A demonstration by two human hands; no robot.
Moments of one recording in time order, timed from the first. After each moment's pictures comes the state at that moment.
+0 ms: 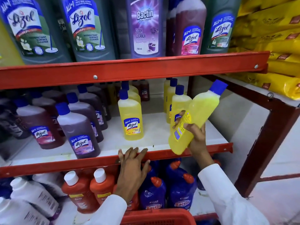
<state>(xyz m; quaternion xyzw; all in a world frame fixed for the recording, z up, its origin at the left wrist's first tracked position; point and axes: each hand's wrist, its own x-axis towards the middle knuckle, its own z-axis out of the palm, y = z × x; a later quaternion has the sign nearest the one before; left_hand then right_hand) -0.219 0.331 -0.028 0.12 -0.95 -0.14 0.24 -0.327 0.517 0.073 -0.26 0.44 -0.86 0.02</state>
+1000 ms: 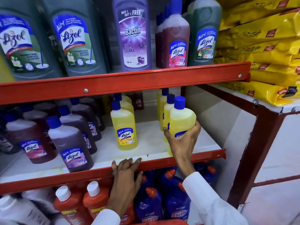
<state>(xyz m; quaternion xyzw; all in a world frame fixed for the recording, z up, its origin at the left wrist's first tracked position) -0.217 0.330 -0.023 0.12 -0.95 -0.15 0.23 -0.327 0.493 0.075 -0.02 0.72 -0.63 -0.28</state>
